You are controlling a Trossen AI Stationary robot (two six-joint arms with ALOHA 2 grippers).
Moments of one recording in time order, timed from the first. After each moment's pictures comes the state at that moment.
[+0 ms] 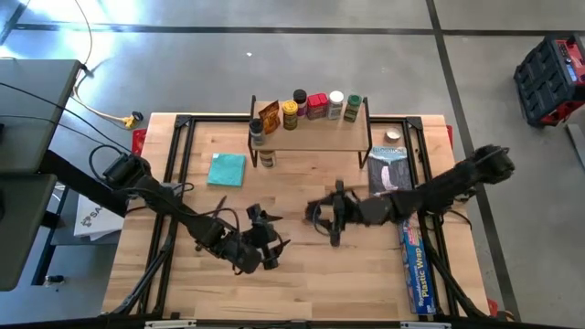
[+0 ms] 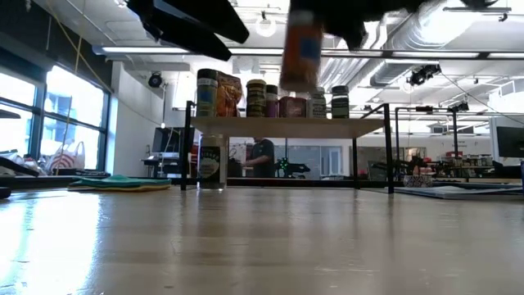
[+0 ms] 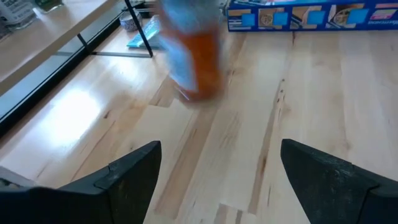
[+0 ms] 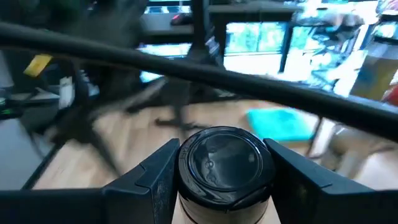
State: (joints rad) left arm -0.56 1.65 1.07 -0.18 -0.85 -0.43; right arm 0.34 1.43 0.73 0.50 0.44 0.11
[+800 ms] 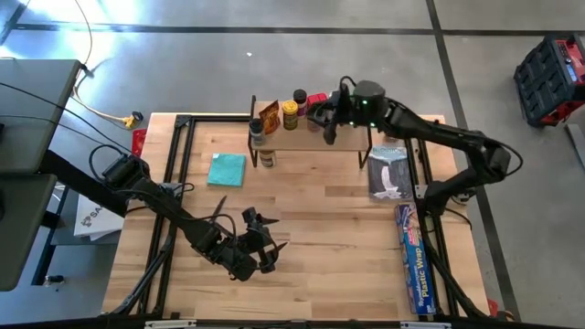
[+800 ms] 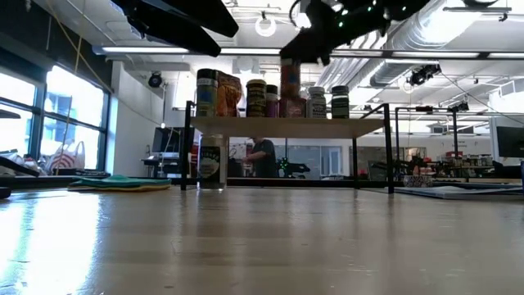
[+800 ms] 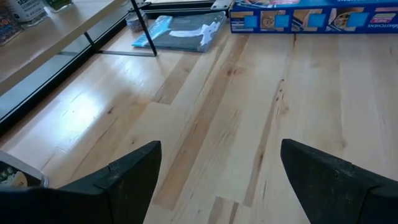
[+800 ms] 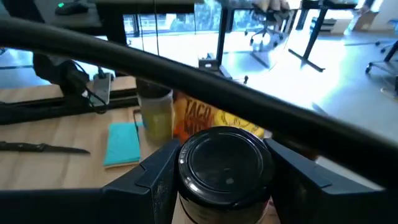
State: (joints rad) left arm -0.61 1.65 1.07 -0.22 -0.91 -0.50; right arm -0.51 1.44 1.18 -0.03 -0.18 -0.14
